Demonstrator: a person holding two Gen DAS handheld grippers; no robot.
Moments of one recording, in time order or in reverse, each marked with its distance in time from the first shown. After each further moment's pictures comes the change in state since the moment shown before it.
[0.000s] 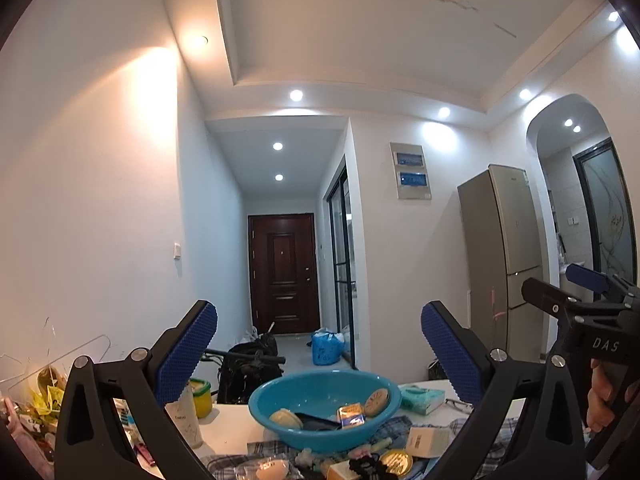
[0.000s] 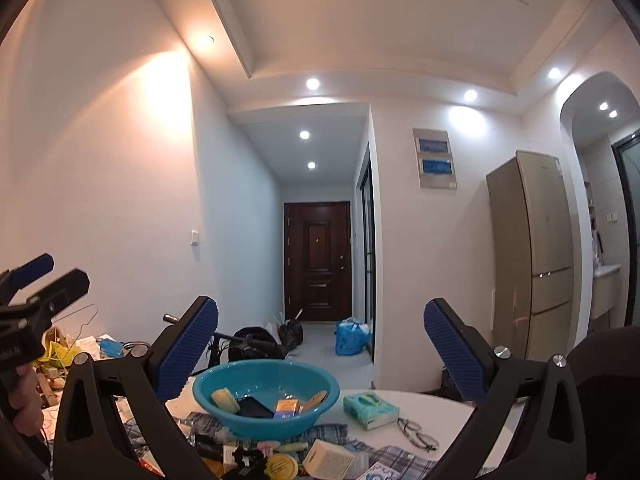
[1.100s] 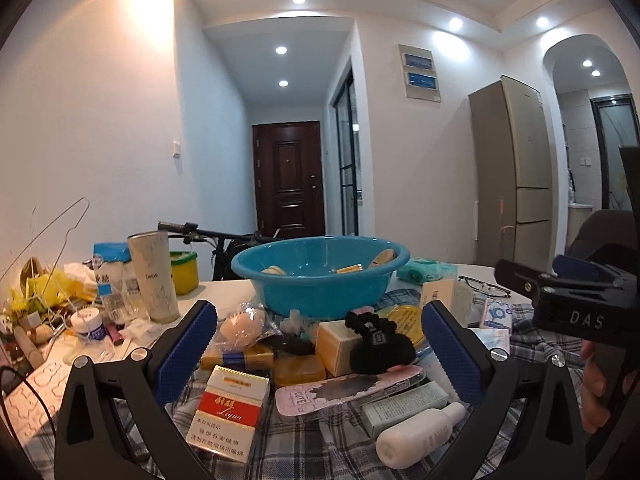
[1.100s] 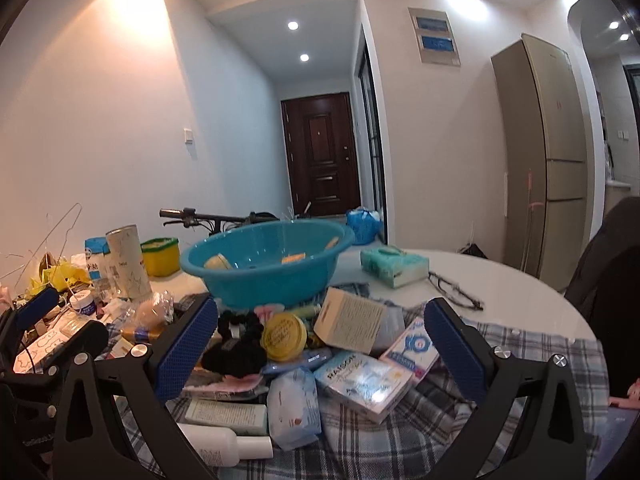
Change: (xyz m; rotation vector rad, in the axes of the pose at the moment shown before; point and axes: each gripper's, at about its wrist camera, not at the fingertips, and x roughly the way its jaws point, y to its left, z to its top) left arm 0.036 -0.022 -0.179 -0.024 0.325 0.040; right arm 0.048 -0.005 -0.167 0.093 0.386 0.003
